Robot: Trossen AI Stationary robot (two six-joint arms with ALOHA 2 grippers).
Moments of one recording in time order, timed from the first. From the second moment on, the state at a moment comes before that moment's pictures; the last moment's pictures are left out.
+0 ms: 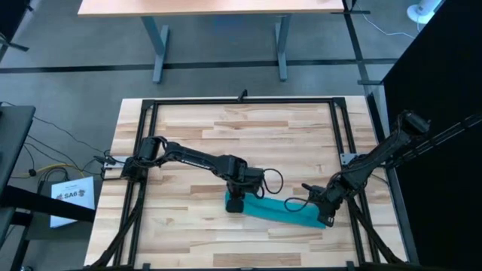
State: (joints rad) left arm -0.13 2.13 1.66 -0.90 0.20 -0.05; right arm 0.67 1.18 0.54 -0.58 -0.24 1.19
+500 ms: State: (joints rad) left arm -0.16 2.07 1.67 -1.01 -0.10 -0.08; right arm 0.68 1.18 0.64 -0.78 -0.24 1.09
